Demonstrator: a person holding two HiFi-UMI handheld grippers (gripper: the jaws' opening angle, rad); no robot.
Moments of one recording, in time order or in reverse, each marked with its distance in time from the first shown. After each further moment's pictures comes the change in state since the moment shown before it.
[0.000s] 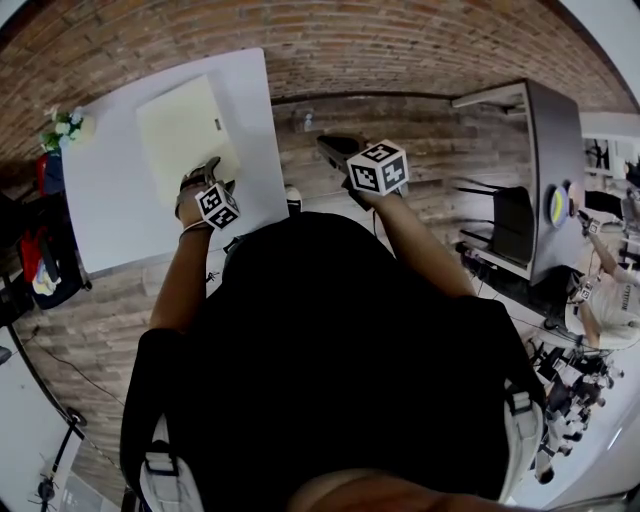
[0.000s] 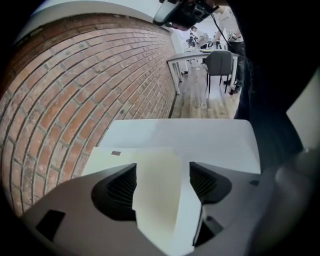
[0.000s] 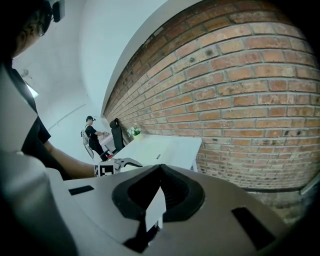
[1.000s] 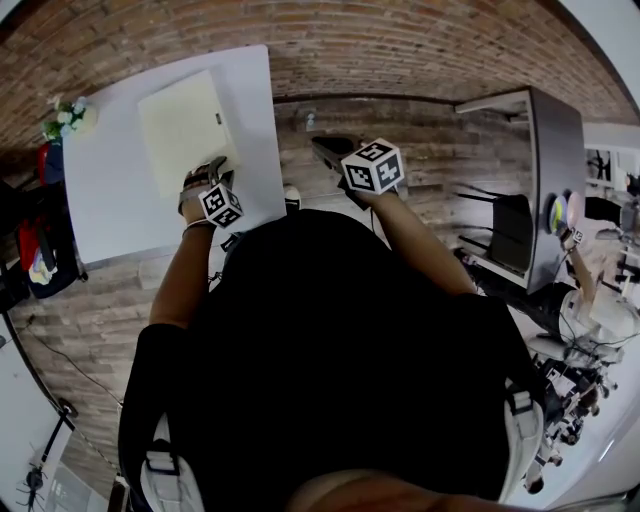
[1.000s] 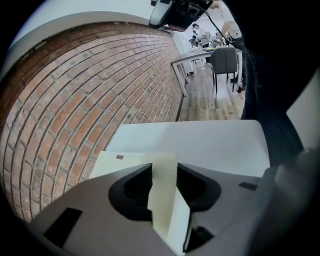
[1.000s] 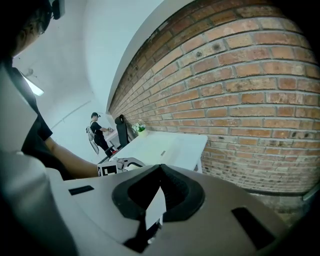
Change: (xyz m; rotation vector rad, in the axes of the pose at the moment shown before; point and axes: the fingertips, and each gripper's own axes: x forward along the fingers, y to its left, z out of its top) left arm 0.000 -0.001 0.005 -0.001 -0.024 0.117; right arm 0.009 0.013 -0.008 -0.038 0.037 0.054
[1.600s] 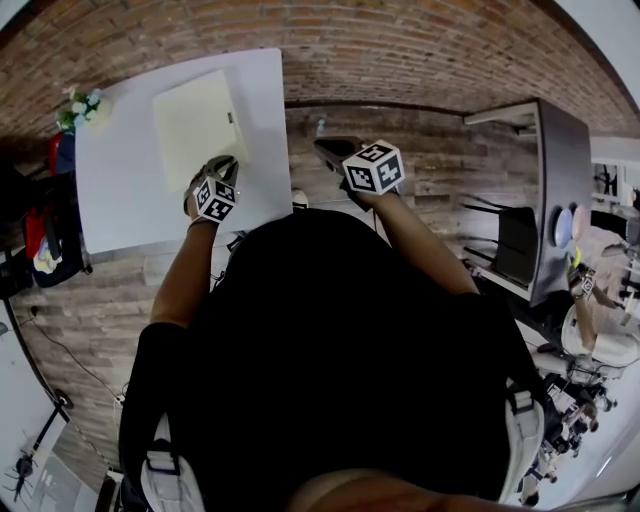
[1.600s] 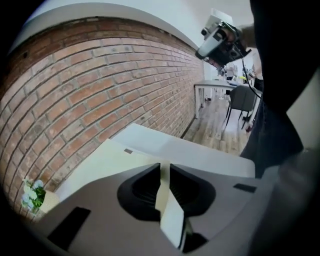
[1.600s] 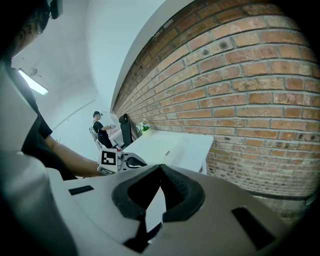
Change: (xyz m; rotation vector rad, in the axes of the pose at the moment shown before) left arm -0.027 0.025 0.006 -0.366 -0.160 -0.047; right arm 0.010 0.013 0.001 -0.025 0.007 0.042
